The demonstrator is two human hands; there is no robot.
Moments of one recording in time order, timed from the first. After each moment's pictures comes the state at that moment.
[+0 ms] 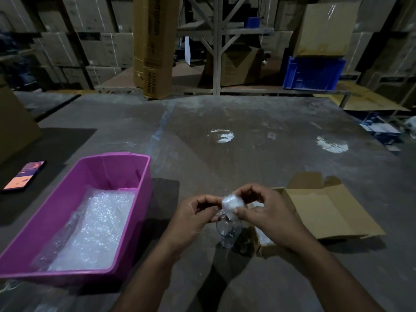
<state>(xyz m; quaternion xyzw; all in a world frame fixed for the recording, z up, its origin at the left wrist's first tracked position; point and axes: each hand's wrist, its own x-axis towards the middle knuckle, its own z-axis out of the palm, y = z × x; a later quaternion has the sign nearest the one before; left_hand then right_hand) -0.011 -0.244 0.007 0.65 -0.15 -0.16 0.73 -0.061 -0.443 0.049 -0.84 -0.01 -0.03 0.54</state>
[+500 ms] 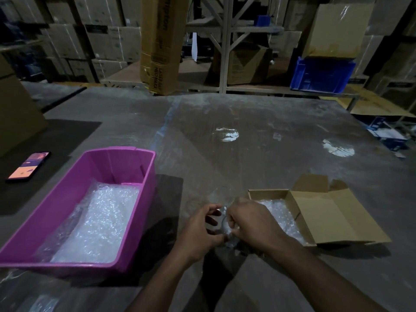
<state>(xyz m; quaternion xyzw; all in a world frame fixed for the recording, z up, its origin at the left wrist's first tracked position) -0.018 -0.243 -0.043 0.81 -0.12 -0.12 0.56 -0.028 -0.419 0.005 -0.99 -0.12 0.04 0.08</state>
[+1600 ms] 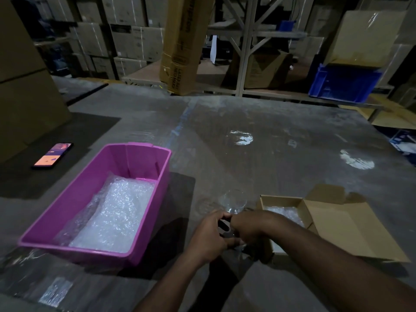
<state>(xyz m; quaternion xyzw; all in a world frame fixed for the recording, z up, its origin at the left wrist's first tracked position) -0.017 -0.250 -0.050 0.84 -0.11 -0.11 0.53 0.008 -0.388 0.024 -0.91 -0.22 0.35 -0.08</state>
